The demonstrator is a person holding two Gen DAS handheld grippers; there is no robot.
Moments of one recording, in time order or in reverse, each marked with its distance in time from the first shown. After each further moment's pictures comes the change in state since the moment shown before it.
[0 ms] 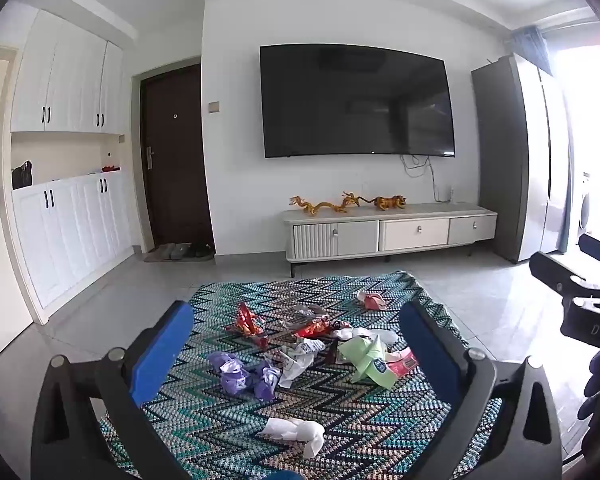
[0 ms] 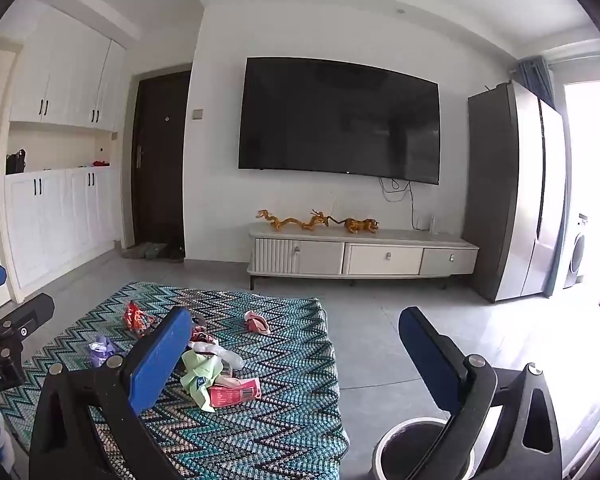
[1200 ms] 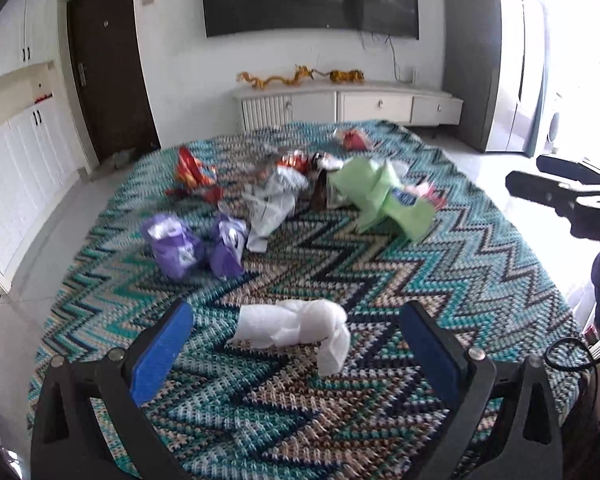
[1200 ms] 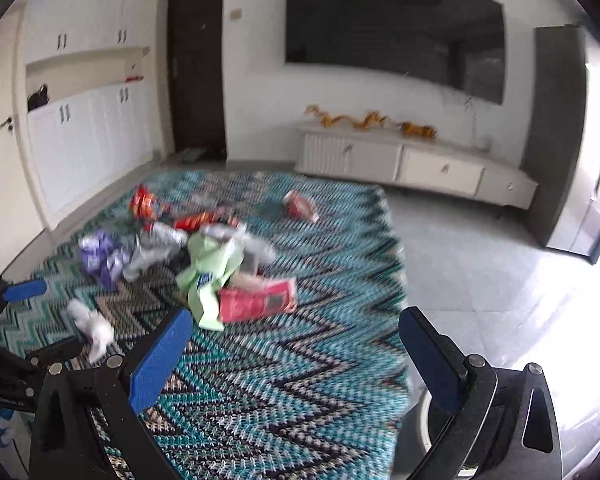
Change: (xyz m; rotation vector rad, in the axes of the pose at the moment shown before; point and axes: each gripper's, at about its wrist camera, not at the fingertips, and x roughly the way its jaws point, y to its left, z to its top) left arm 0.114 0.020 -0.118 0.076 0.457 -0.202; right arm 0.114 0.015 -0.086 -0.065 0.396 0.206
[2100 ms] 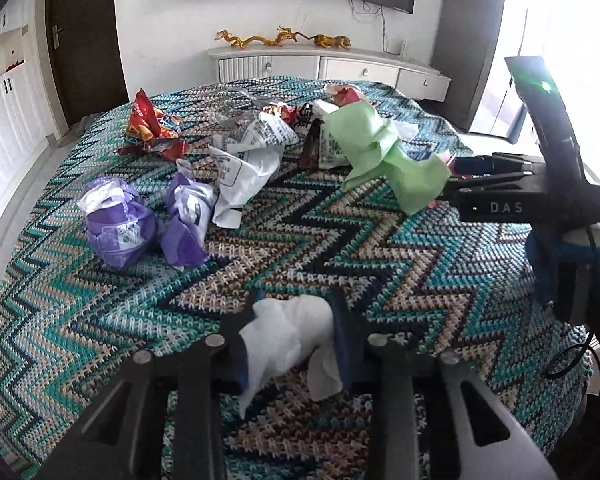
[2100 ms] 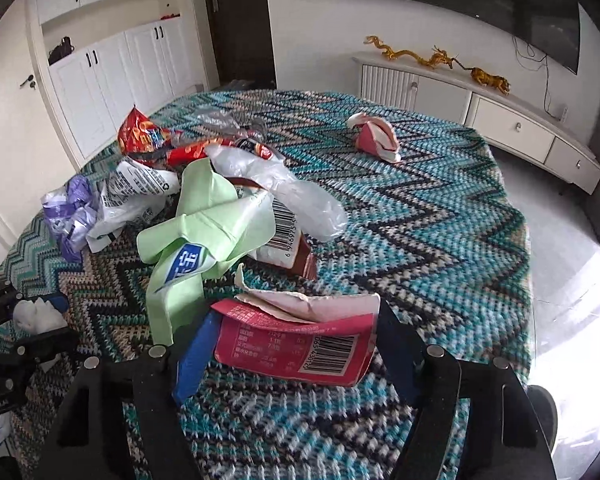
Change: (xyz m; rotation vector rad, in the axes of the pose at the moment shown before) left arm 0.056 0.008 0.001 -0.029 0.126 -0.122; right arm 0.136 0.005 0.013 -0.070 0.232 0.176
